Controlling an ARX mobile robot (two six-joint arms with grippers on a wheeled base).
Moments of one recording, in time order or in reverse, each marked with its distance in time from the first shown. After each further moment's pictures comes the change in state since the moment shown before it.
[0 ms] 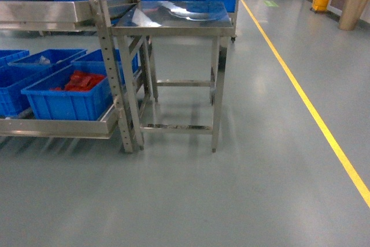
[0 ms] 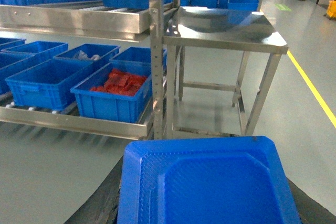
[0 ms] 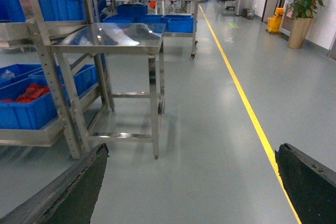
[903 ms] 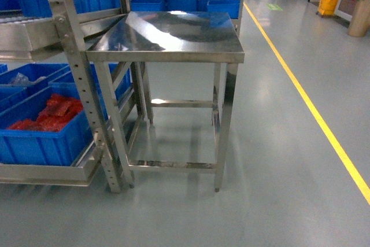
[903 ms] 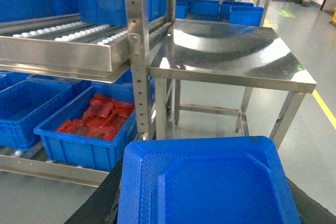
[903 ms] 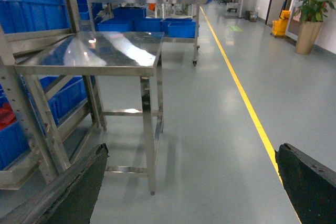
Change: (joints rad) left arm 0.001 -0.004 0.000 0.005 0.000 0.000; right arm 0.000 0.000 0.000 0.003 0.000 0.000
